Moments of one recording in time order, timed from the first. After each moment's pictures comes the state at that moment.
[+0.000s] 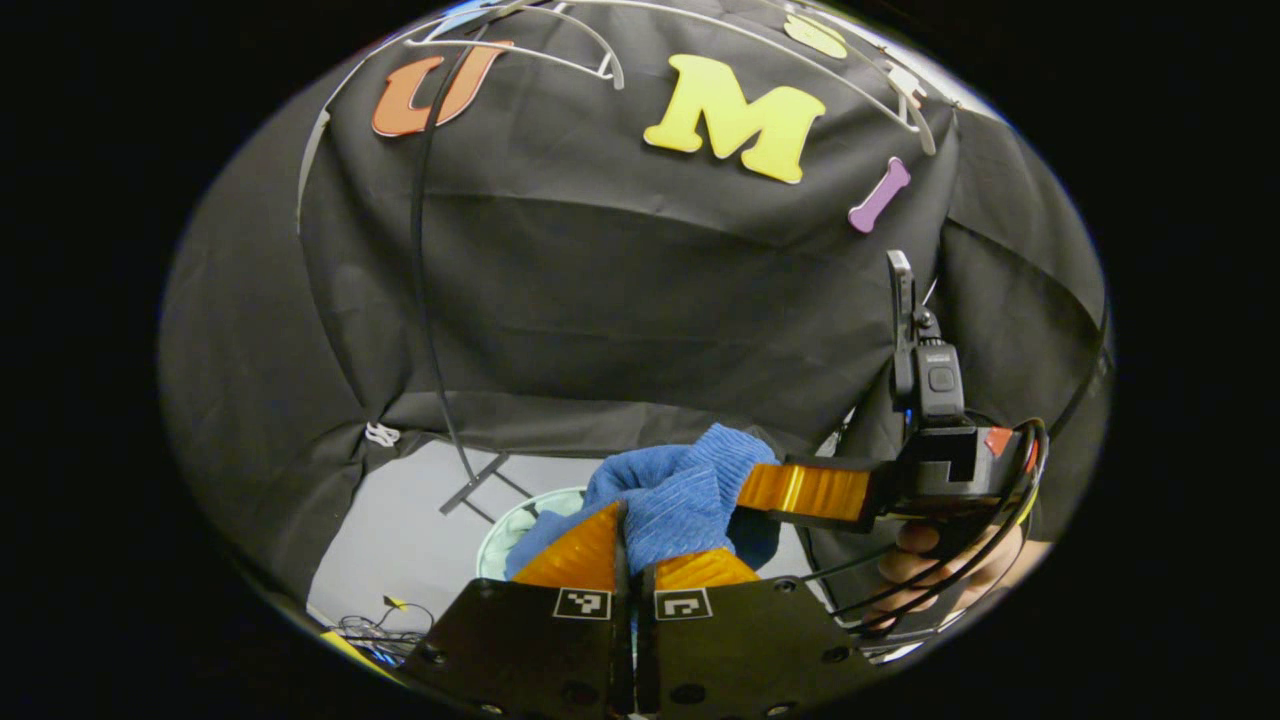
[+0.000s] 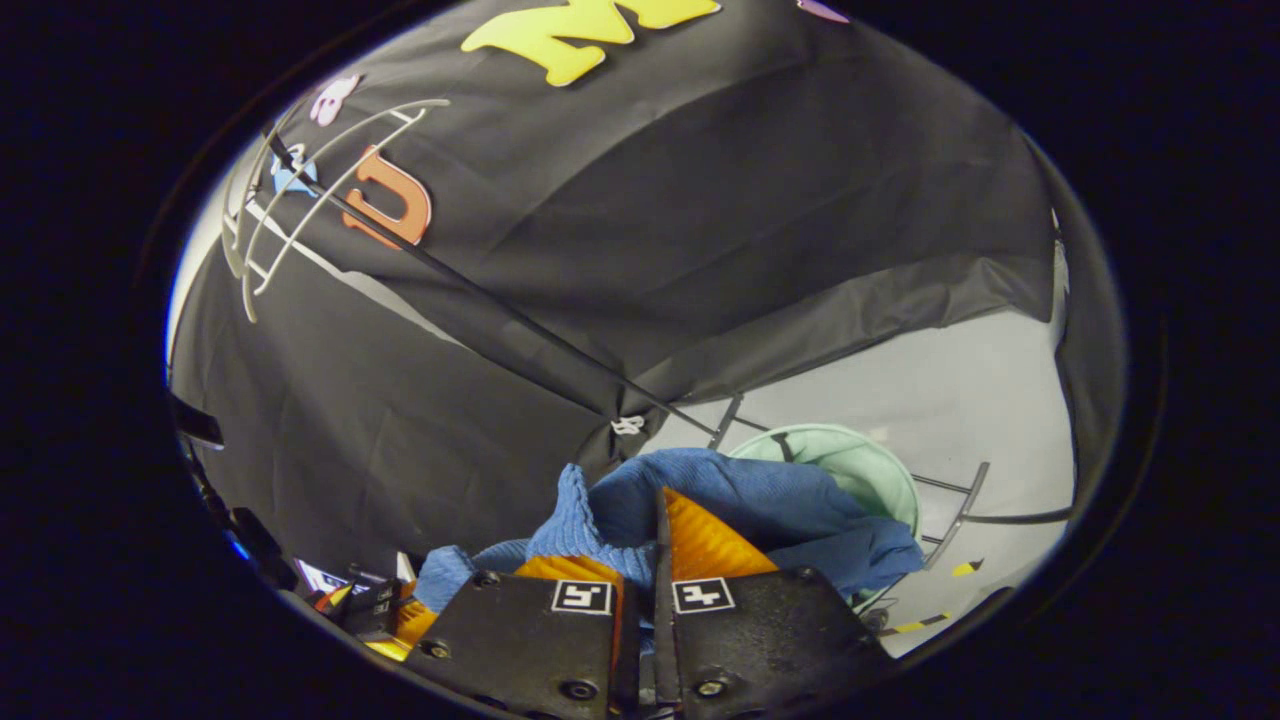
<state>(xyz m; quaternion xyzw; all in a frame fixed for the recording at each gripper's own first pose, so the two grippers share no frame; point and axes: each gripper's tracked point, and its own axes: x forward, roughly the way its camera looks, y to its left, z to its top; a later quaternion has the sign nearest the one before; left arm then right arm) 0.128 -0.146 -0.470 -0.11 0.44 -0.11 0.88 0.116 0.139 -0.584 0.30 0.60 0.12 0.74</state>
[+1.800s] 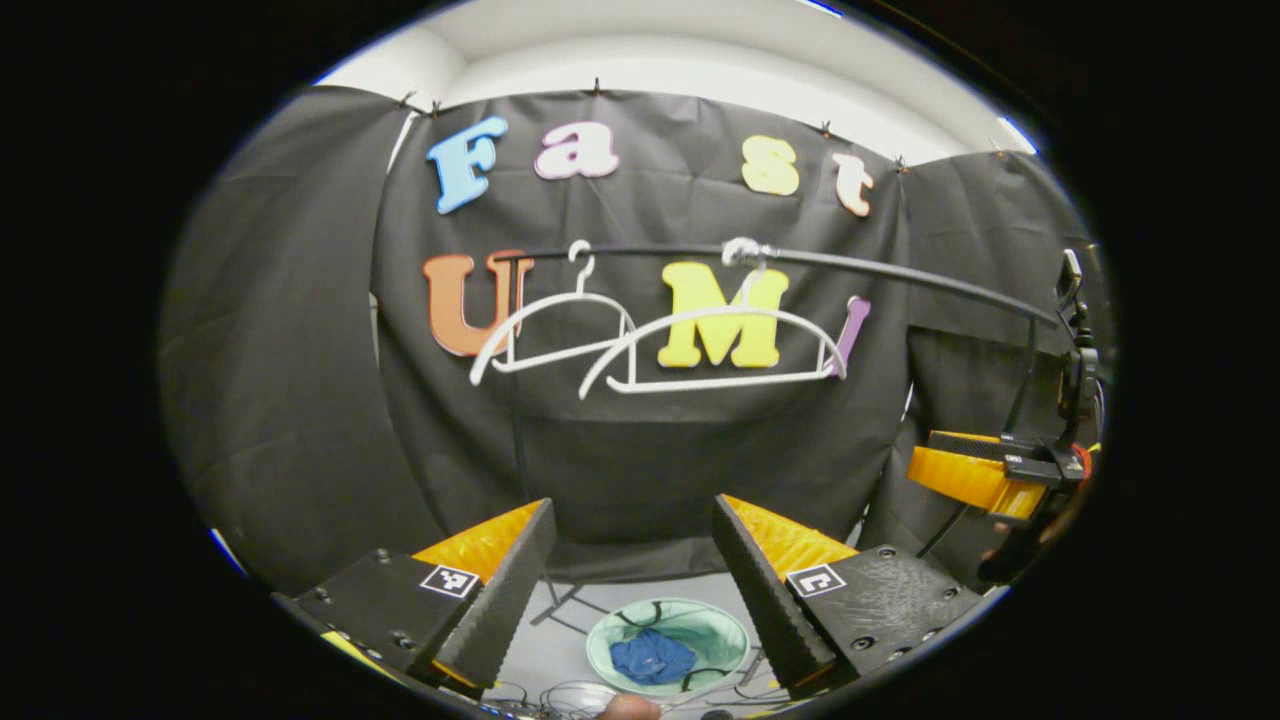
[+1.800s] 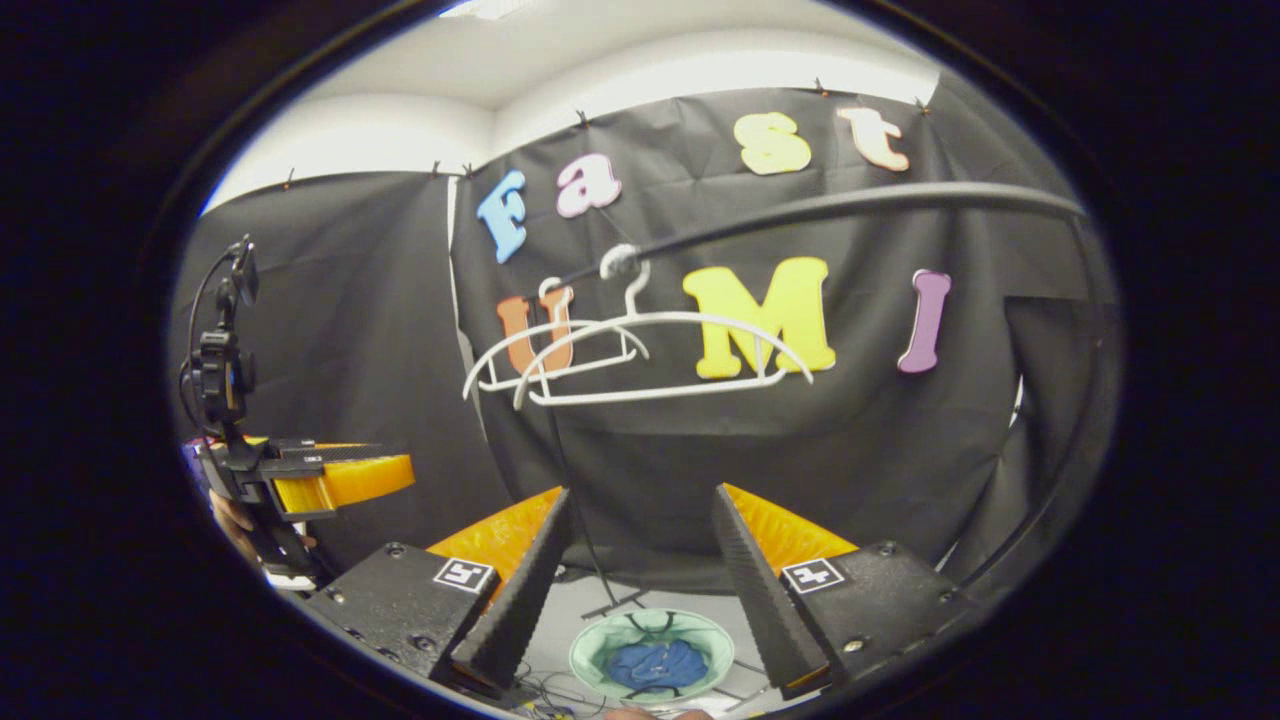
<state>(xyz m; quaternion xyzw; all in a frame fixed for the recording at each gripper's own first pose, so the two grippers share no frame) 0.102 -0.021 -0.121 -0.04 0.20 -0.08 0.98 0.097 0.065 -0.173 0.07 0.24 0.15 0.96</state>
